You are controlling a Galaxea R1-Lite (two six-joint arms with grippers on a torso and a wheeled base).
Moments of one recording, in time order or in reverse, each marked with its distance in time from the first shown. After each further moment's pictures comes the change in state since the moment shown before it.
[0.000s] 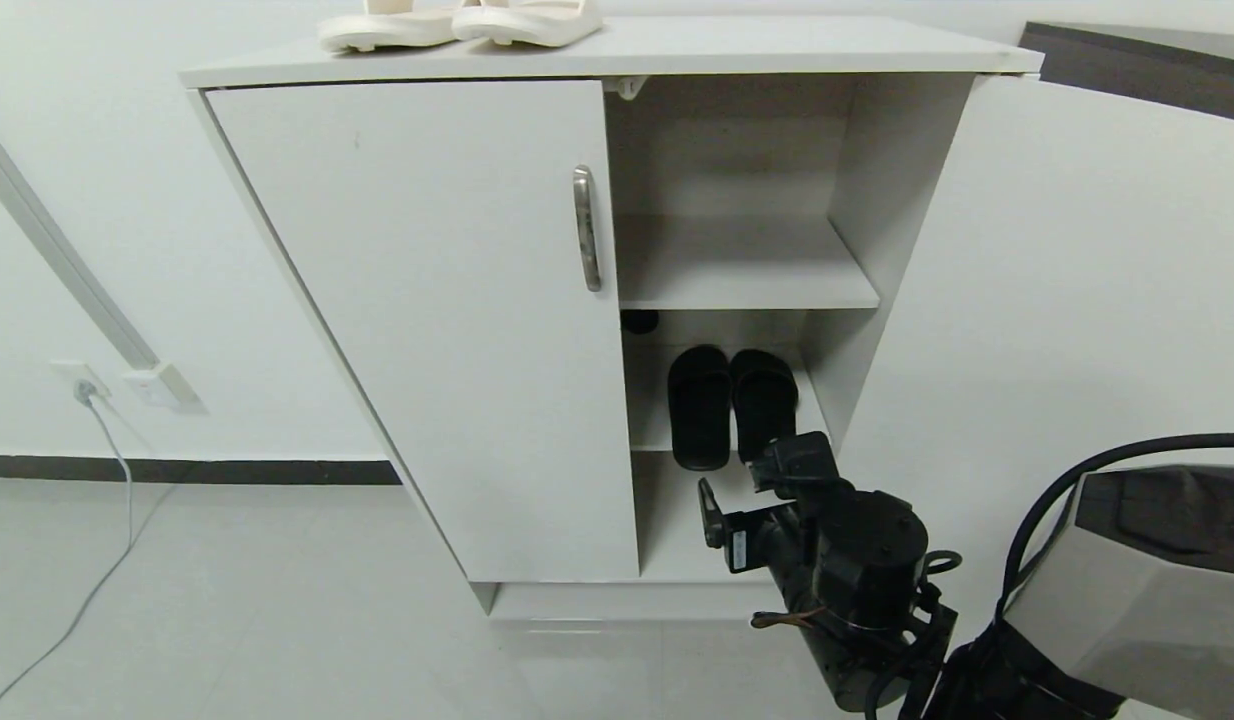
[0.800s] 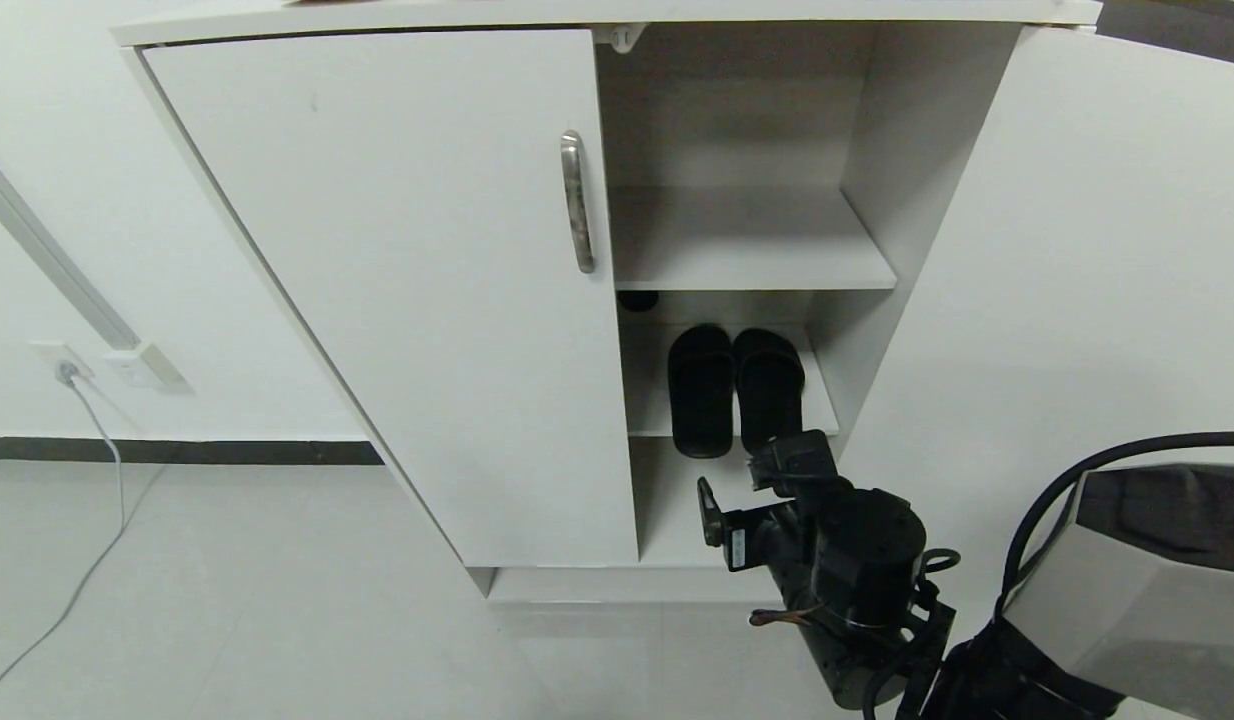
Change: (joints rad) left arm 0.000 0.000 0.000 0.000 0.002 0.000; right arm 0.000 0.000 -0.007 0.009 0.000 0.000
